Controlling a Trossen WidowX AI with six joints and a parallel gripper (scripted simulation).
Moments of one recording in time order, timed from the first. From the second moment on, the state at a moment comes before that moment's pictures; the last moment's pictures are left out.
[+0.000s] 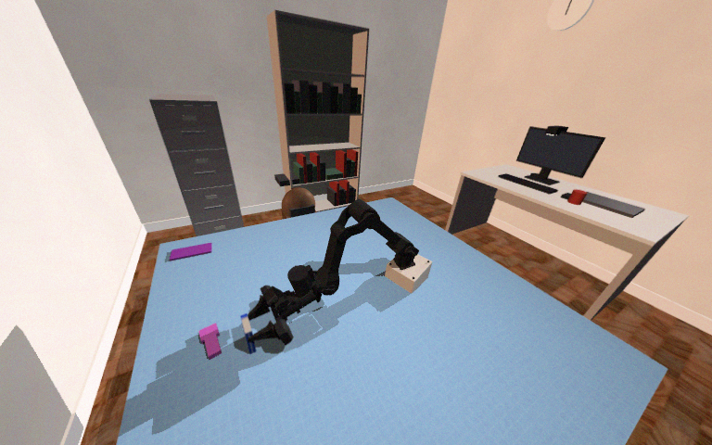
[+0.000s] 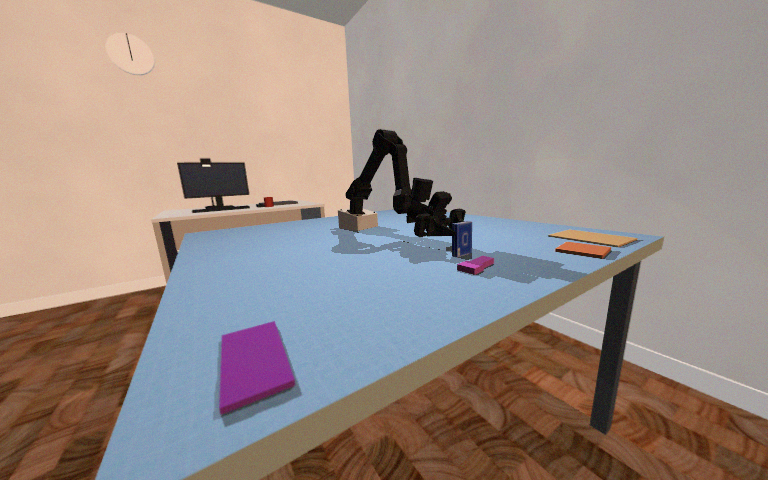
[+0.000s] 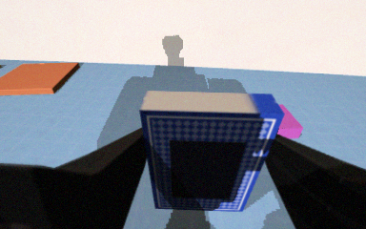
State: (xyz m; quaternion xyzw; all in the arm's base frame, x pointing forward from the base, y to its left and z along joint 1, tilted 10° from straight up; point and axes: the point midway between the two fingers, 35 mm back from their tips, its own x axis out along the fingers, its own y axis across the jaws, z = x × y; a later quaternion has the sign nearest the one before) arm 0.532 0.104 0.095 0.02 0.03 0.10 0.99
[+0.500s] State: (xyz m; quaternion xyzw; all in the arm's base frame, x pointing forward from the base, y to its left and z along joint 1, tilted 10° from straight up) arm 0.526 0.102 0.094 0.02 0.03 0.10 0.99
